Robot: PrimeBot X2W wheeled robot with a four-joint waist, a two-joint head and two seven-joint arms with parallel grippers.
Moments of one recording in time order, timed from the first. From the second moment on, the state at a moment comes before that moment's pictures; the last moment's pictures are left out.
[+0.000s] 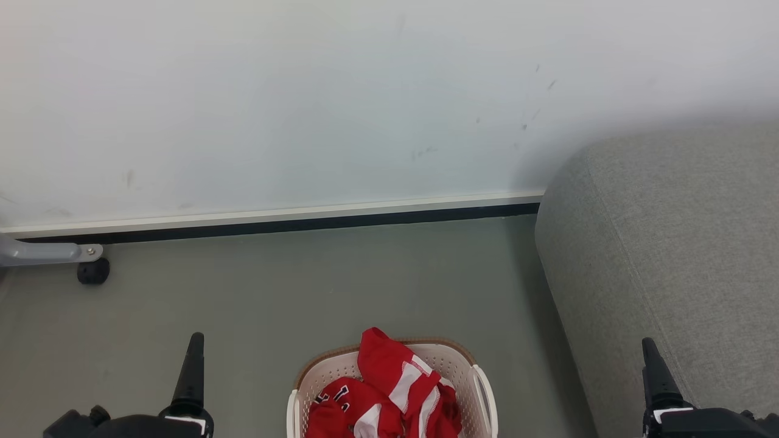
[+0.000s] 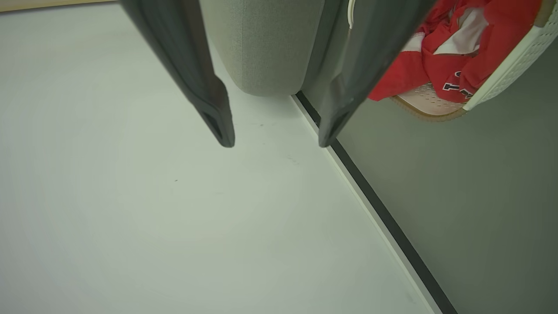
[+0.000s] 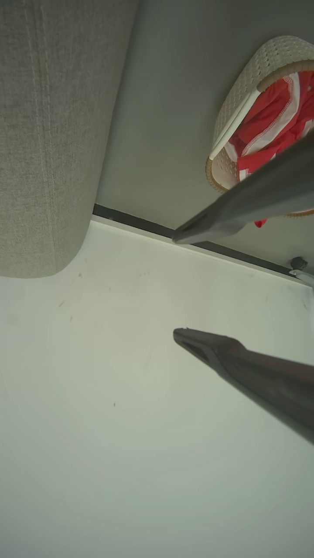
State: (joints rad) left arm -0.03 0.04 0.02 0.25 -1.32 -0.08 0.01; right arm -0.05 -0.03 -0.03 0.29 1.37 0.05 0.01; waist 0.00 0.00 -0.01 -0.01
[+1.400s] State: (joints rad) left arm 0.03 0.14 -0.07 0.16 -0.61 0.03 -0.14; right arm -0.05 -0.09 0.20 0.25 0.70 -0.05 -0.14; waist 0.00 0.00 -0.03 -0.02
